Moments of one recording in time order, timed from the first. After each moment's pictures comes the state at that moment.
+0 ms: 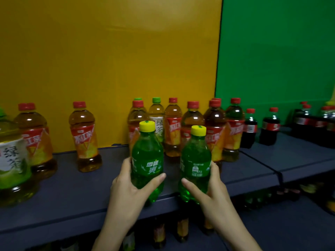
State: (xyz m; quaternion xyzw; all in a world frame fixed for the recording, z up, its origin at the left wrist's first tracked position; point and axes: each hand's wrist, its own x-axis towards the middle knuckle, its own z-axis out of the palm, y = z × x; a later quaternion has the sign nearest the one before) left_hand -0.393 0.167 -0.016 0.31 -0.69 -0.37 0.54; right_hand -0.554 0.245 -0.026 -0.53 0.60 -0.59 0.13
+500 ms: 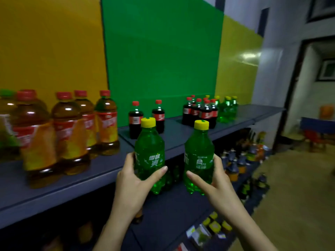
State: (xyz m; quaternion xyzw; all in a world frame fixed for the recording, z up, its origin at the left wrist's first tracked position) left_hand -0.660 0.315 -0.032 0.17 -0.73 -0.48 0.46; right_hand -0.782 0.461 -0.029 -0.43 0.69 -0.59 0.02
